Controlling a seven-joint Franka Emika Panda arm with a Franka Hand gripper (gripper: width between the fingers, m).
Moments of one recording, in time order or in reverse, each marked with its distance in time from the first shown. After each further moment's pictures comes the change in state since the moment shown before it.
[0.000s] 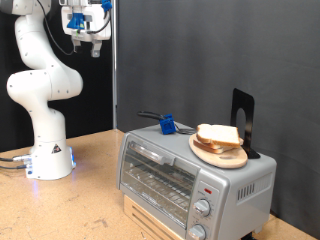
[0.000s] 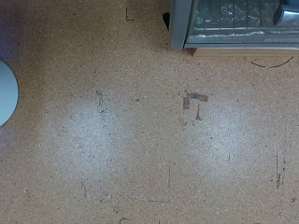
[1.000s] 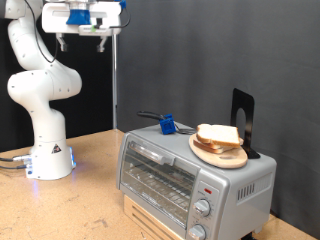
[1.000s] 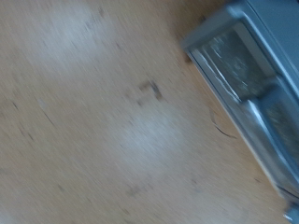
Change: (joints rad) arm 0.139 -0.058 -0.093 -0.055 -0.104 0.171 -0.878
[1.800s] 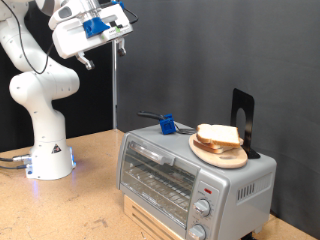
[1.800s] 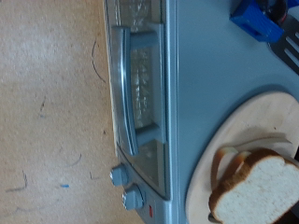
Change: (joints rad) arm 0.189 -0.015 -0.203 -0.149 0.122 0.409 -0.524
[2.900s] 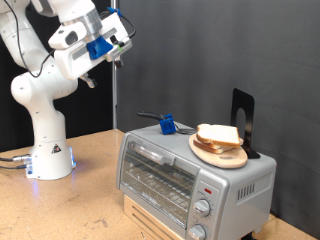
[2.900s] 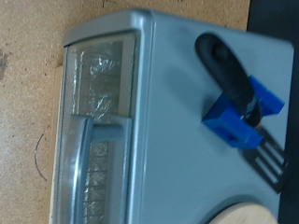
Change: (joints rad) arm 0.122 0.220 -0.197 0.151 0.155 -0.277 -0.259
